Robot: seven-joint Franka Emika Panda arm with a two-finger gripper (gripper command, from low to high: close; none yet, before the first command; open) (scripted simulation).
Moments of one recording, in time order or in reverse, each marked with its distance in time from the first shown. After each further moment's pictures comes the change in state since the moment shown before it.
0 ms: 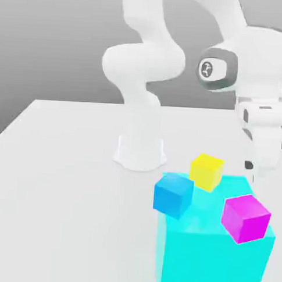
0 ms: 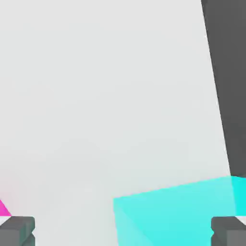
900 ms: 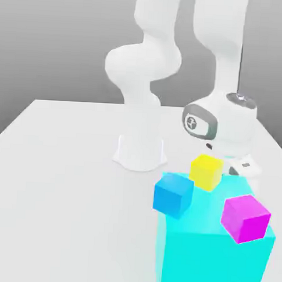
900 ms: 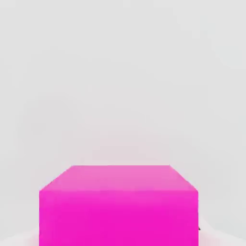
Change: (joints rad) arm 0.188 0.300 -0.108 -0.088 0.028 0.242 -0.348
